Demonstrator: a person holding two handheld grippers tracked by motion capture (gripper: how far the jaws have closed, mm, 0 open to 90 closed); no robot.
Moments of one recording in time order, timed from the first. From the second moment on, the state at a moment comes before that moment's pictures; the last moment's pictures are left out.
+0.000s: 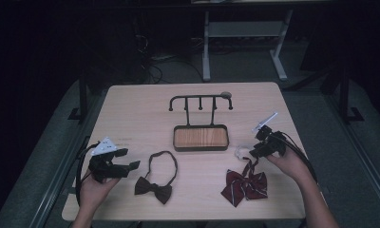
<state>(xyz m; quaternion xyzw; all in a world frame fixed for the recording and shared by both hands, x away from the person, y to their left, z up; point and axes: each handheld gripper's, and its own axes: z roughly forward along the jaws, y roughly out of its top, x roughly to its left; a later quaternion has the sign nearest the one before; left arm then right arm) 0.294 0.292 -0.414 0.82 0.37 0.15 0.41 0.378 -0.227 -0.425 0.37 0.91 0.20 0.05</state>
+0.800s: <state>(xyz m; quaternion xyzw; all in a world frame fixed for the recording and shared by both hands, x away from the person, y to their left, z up) 0.294 0.292 -0.415 0.82 0.37 0.15 0.41 0.388 -0.223 -0.441 0.39 0.91 0.16 0.03</state>
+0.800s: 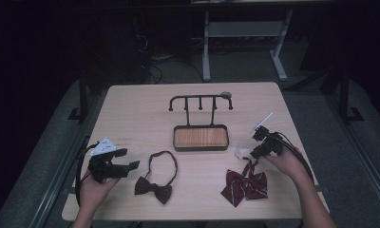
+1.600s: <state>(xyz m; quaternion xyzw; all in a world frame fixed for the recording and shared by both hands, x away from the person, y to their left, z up) 0.293 0.291 -0.414 0.81 0.37 0.15 0.42 0.380 -0.218 -0.425 0.35 0.92 0.18 0.02</state>
